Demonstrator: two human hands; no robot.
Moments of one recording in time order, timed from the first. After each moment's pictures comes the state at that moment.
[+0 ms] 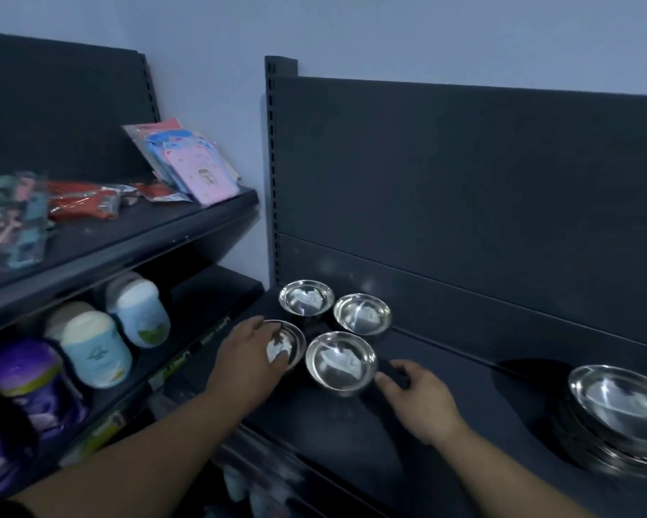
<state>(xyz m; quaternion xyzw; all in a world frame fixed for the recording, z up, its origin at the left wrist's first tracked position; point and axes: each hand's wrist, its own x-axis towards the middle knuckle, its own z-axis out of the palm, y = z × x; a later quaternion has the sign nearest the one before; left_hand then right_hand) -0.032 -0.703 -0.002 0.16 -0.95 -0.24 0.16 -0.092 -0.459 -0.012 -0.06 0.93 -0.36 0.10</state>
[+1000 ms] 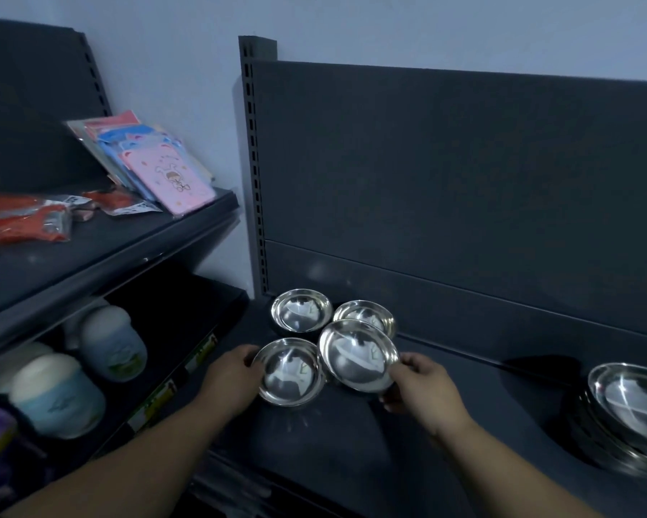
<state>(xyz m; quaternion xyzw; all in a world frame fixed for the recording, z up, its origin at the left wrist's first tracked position) -0.090 -0.768 -0.032 0.23 -0.90 -0.38 0.03 -0.117 -0.506 -0.007 0.09 0.77 -0.63 0.11</state>
